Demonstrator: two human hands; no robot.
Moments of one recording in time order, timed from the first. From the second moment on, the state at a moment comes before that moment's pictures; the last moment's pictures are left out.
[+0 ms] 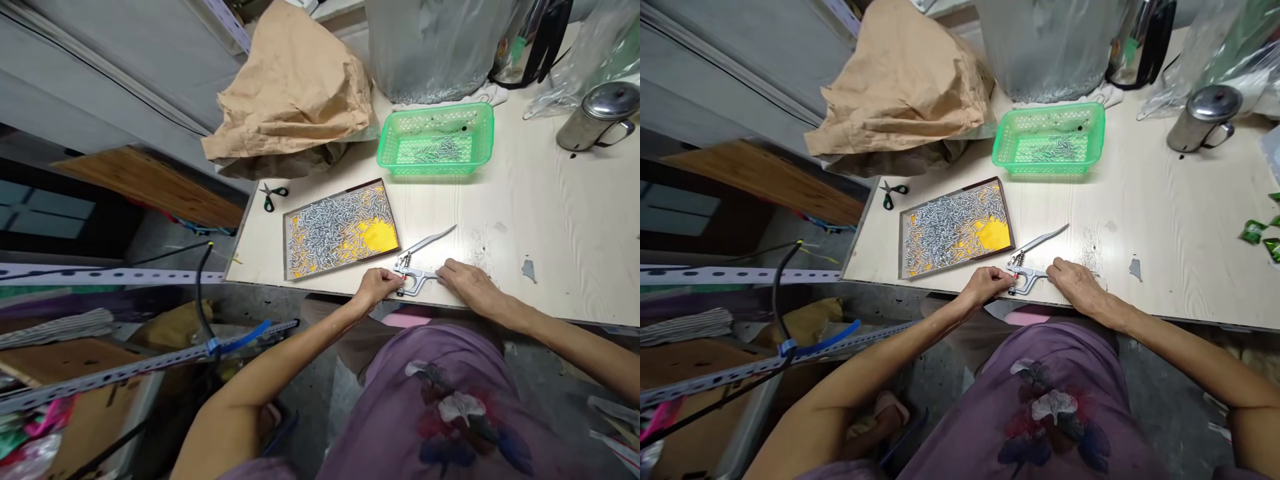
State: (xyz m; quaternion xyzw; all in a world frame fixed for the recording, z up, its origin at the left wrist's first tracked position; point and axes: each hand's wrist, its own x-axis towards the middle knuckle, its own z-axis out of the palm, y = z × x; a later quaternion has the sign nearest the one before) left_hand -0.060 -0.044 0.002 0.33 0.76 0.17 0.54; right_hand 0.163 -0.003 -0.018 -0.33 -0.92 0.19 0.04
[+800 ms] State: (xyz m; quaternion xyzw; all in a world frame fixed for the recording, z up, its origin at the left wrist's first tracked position) left_hand -0.065 -0.051 -0.002 0.40 0.75 0.05 0.52; right_hand 0.157 0.041 -0.002 -0.30 -0.95 0.07 -0.06
